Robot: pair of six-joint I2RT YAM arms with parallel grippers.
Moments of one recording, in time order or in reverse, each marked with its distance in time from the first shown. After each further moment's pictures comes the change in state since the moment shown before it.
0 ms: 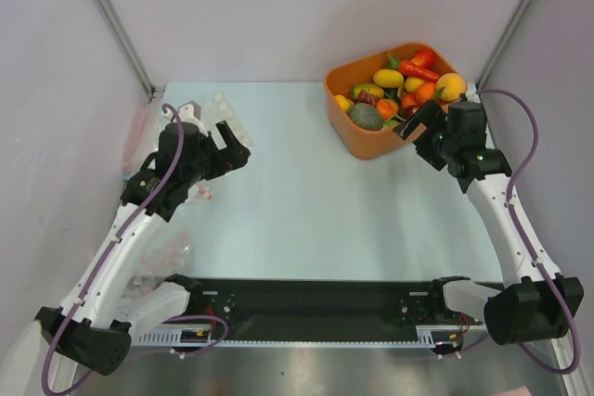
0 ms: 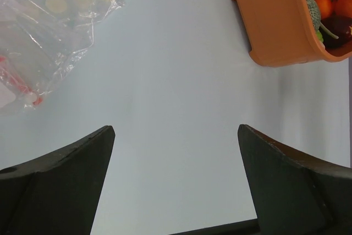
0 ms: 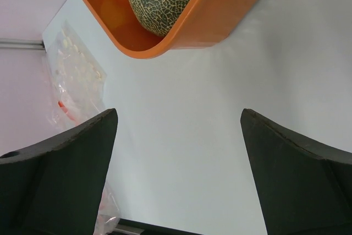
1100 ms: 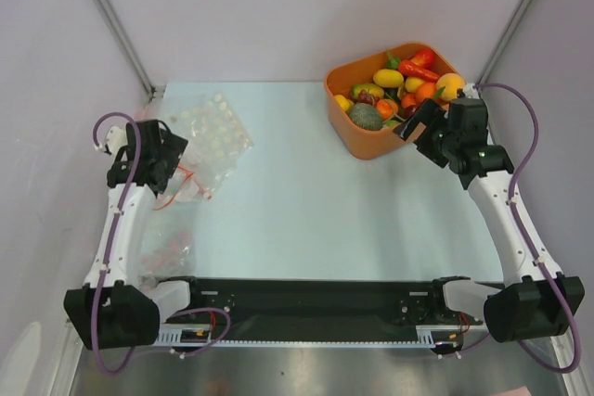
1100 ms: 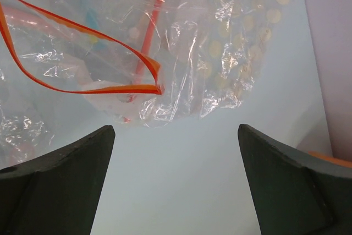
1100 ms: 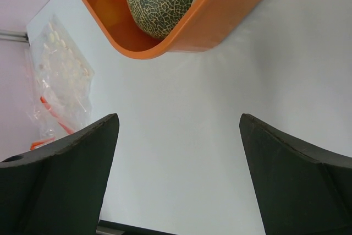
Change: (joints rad) left arm 0.446 0.116 -0.035 -0.052 -0.197 -0.377; right arm 0.003 0.013 0.043 -0.041 -0.007 -0.084
